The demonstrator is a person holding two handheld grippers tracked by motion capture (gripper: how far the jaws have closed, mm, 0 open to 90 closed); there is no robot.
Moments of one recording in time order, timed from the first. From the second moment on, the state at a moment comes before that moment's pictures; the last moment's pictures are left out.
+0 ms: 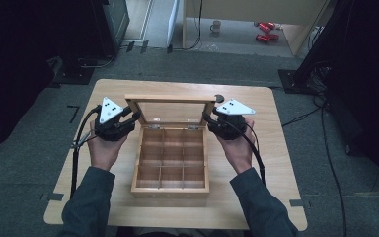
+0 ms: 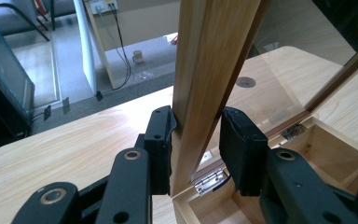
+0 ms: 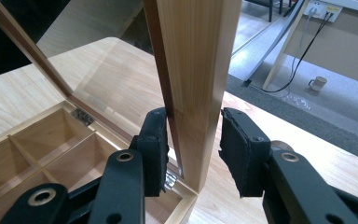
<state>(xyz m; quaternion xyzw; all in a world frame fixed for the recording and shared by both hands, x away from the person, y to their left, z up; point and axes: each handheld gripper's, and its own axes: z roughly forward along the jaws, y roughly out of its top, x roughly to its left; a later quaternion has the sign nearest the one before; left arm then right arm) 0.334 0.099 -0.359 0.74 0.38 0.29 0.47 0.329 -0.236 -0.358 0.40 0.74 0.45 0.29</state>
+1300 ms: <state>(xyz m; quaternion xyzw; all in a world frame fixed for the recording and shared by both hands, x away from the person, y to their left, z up) 0.302 0.106 -0.372 0.73 0.38 0.30 0.47 0.298 -0.242 -0.366 0.39 0.74 0.46 0.30</state>
